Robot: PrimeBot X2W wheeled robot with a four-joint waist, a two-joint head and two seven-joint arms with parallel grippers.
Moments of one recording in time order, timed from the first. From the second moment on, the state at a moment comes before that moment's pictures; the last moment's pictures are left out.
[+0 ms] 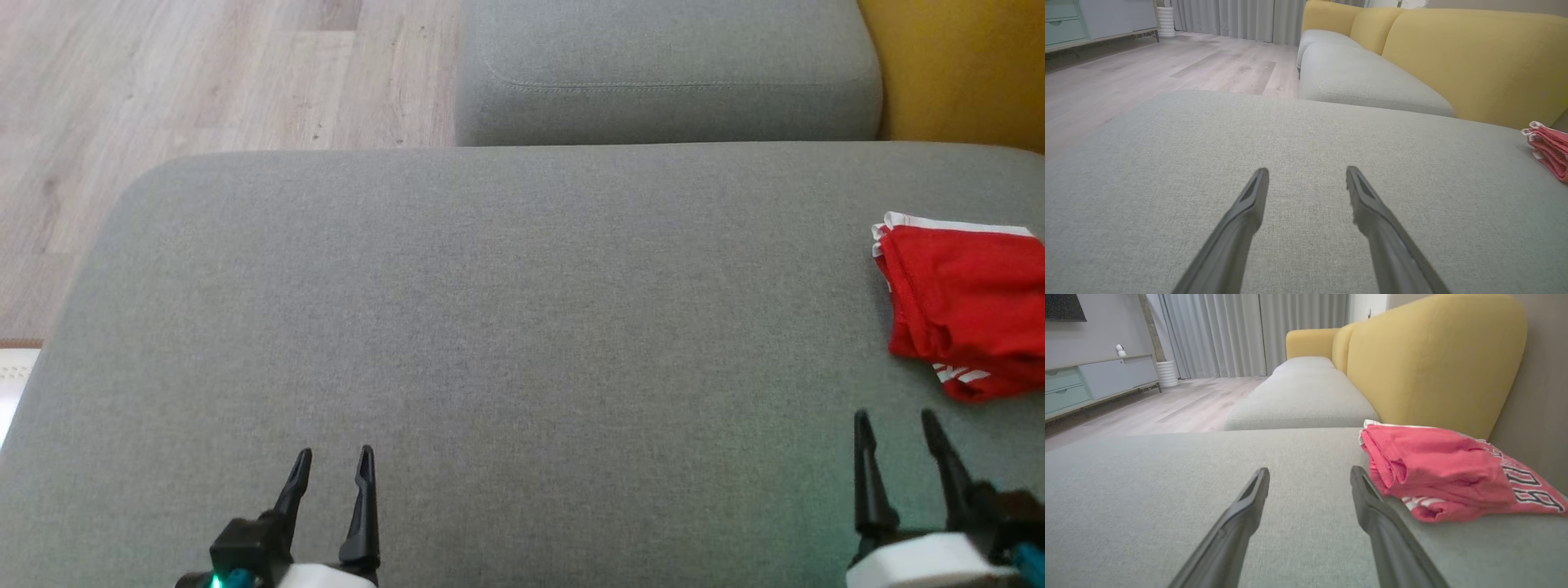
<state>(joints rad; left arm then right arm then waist) 0.19 0.06 -0.25 0.14 -0.21 0.10 -0.25 0.16 -0.04 -0.11 0.14 0.06 0.12 -0.19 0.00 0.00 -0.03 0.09</state>
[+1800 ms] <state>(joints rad) 0.17 0.06 -0.20 0.25 -0.58 0.03 -0.18 0.15 -0.04 -0.08 0.35 0.46 0.12 -0.15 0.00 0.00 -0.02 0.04</state>
